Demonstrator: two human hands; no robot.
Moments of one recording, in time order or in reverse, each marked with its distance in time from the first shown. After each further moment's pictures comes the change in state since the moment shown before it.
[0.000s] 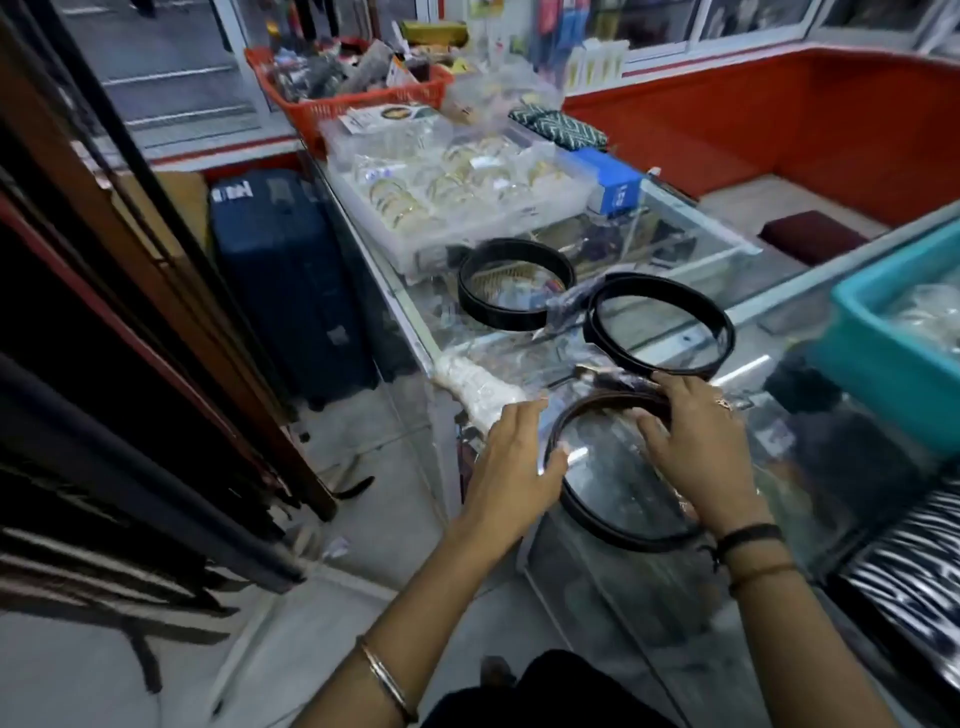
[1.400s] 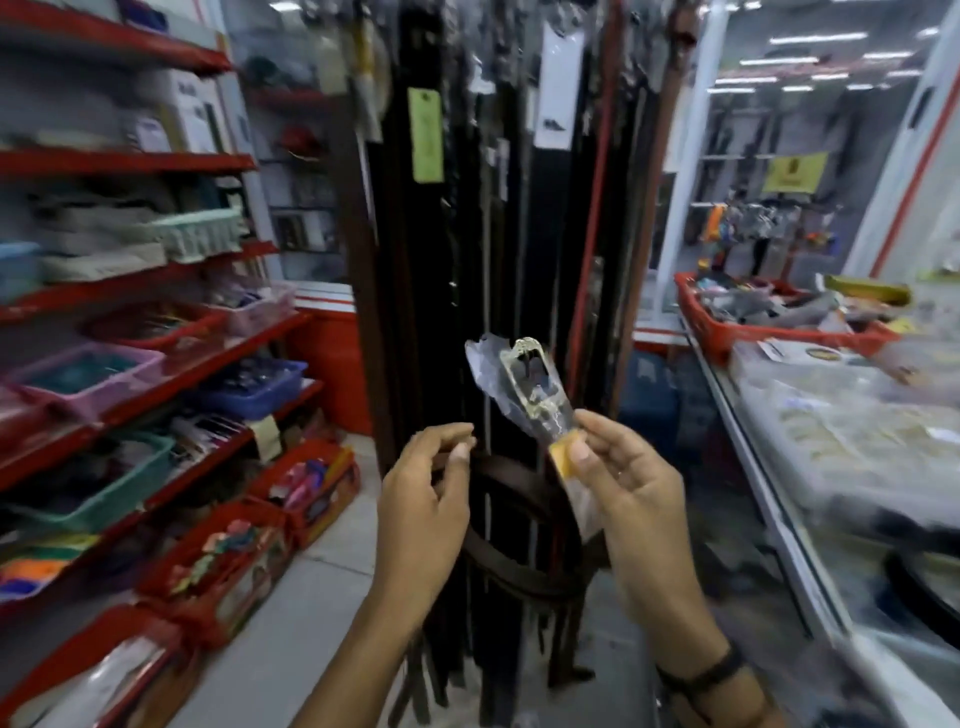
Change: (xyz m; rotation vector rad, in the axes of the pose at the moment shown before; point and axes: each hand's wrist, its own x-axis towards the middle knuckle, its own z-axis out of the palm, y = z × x) left_hand -0.189 -0.056 -0.316 0.032 1.177 -0.177; right_hand -0.063 -0.409 -0.044 1.611 -0.451 -0.463
